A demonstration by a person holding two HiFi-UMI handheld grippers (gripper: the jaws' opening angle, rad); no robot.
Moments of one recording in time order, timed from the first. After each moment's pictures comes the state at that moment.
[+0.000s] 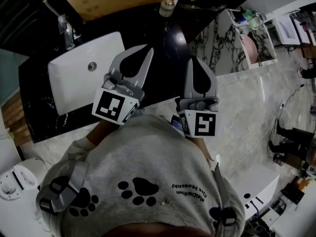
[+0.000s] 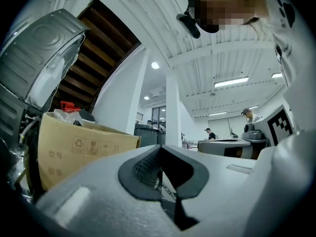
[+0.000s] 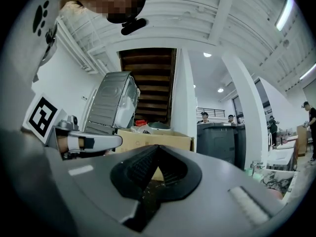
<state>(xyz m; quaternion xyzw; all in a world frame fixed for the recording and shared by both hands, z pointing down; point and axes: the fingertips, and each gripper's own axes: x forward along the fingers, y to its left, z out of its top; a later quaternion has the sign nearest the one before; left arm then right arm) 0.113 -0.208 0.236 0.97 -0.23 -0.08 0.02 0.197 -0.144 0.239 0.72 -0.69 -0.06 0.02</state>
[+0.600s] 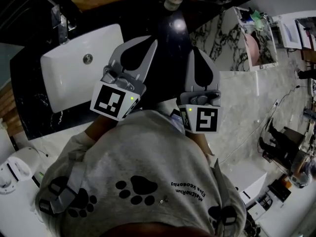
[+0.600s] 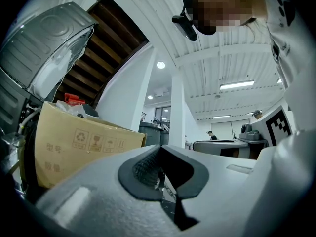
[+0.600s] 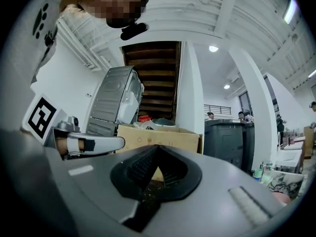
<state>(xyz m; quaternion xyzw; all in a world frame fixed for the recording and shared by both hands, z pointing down) 0.121 -0.255 0.252 0.97 -0.24 -0.09 0.05 0.194 -0.204 0.244 0.70 -0.71 -0.06 0.03</state>
